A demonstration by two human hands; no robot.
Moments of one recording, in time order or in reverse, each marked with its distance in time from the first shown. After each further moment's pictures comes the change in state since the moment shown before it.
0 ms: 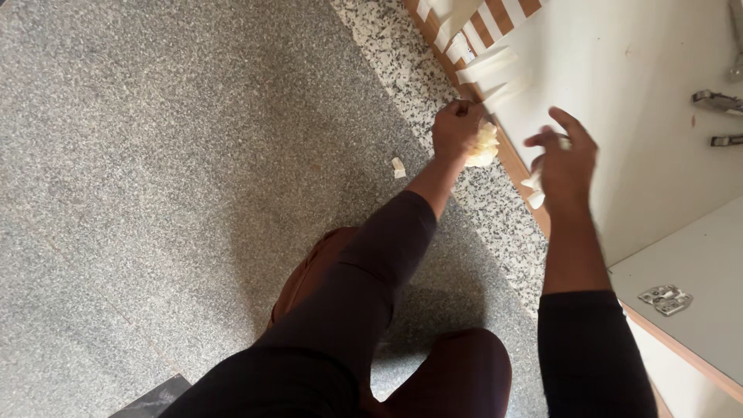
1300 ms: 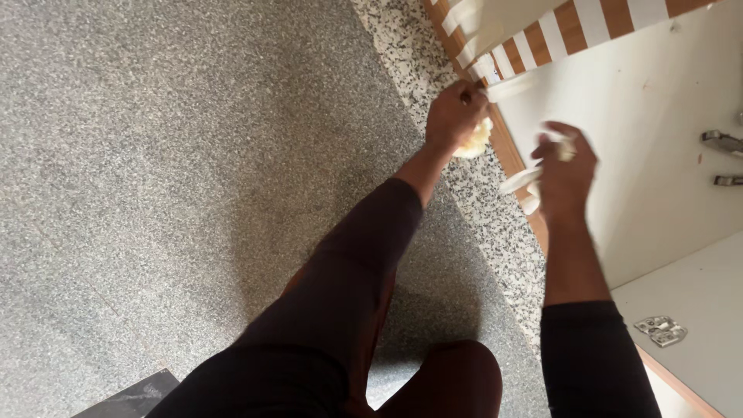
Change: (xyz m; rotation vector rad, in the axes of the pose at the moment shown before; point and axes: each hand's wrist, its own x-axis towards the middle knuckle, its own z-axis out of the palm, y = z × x) left_hand 0.044 0.039 -0.047 0.322 -0.051 0.188; right_hand 0.015 -0.013 0.034 -0.016 -0.022 -0.013
